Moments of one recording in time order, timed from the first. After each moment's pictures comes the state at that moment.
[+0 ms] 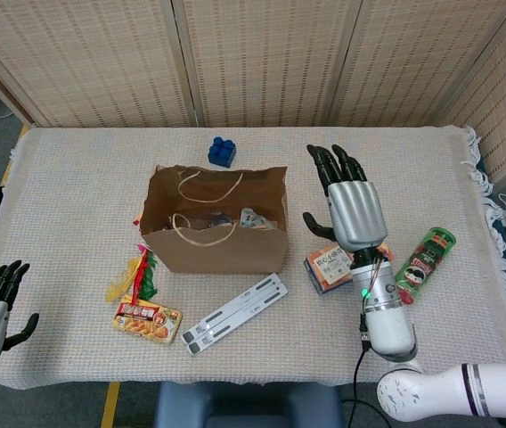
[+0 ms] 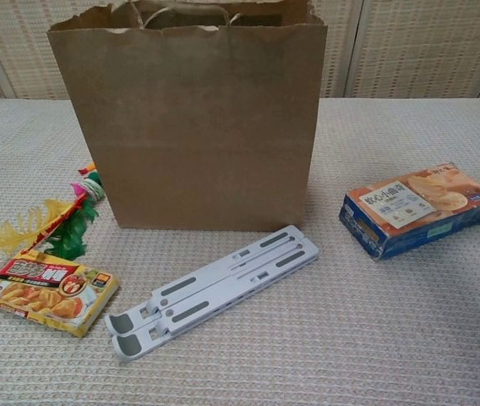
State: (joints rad) left arm -0.10 -1.13 -0.05 -1.61 1.47 1.47 0.06; right arm 0.81 -1.23 0.36 -2.13 -0.80 1.46 -0.66
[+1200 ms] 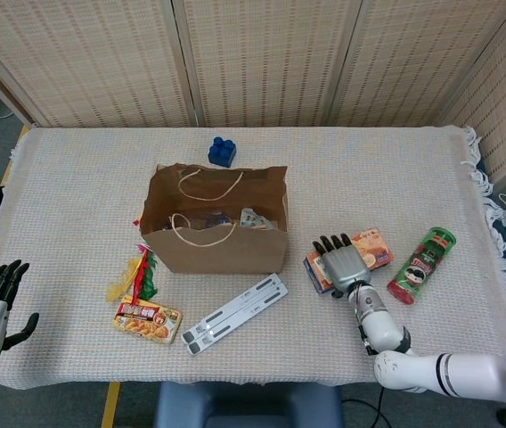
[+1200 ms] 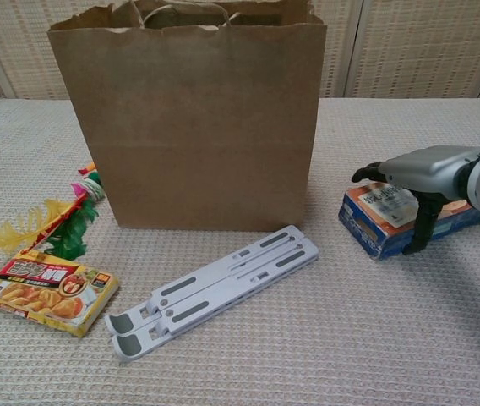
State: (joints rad) left arm -0.10 -1.13 -0.05 -1.61 1.47 1.47 0.05; right arm 0.88 -1.45 0.03 -1.66 -0.53 1.00 -0.85
